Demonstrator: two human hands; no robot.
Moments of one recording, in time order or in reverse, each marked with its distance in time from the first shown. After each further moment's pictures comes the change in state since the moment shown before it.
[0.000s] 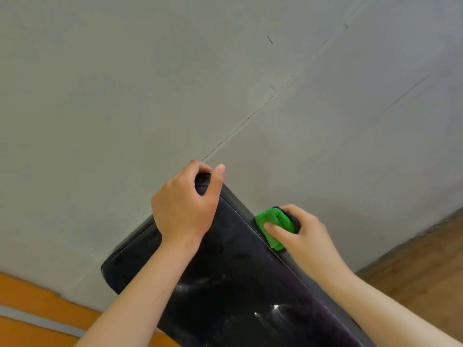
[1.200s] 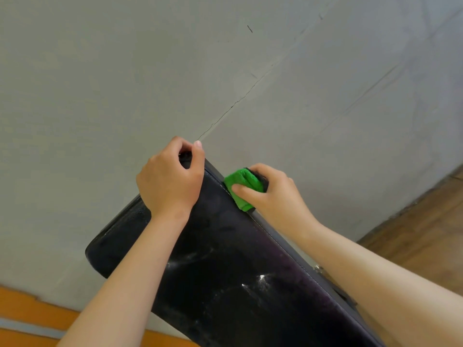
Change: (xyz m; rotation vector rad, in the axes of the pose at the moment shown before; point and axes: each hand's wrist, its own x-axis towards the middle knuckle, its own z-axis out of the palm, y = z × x) left_hand -0.001 -0.003 0.006 0.008 0.061 -0.023; right_hand 0.003 -0.033 0.009 -0.075 0.014 -0.137
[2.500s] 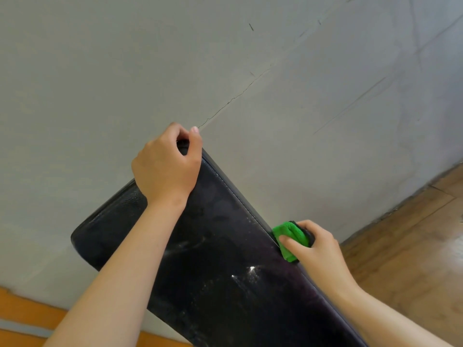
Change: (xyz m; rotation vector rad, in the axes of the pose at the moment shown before) left_hand -0.001 -0.002 0.005 -0.016 0.046 -0.028; right_hand -0.081 0.091 -0.026 -0.044 0.128 0.243
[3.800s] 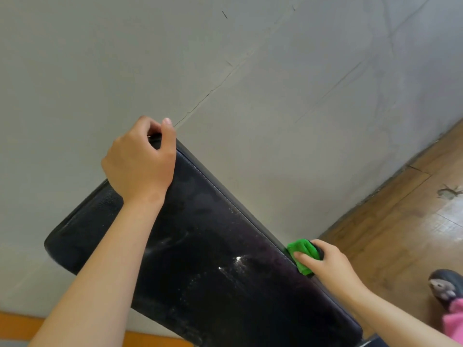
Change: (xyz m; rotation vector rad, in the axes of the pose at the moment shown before) left_hand -0.002 0.005 -0.003 0.011 0.030 -0.003; right_hand -0.016 0.069 -0.028 -0.162 -0.057 0.256
